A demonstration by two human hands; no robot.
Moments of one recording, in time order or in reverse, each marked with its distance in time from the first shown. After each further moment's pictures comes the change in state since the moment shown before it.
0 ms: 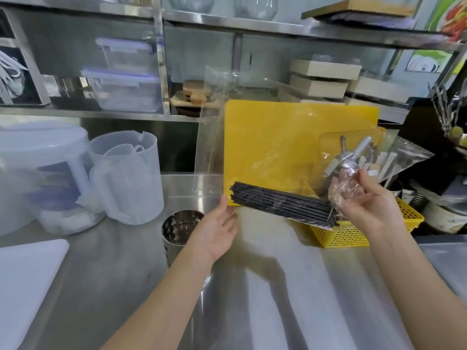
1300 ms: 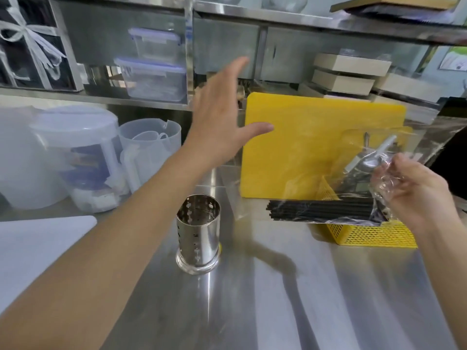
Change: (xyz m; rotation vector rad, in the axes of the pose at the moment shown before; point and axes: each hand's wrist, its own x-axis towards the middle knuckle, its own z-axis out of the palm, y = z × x) left_hand -0.078 0.115 0.076 1.605 0.116 1.233; right_hand -0.012 -0.023 0.012 -0.509 -0.037 -0.188
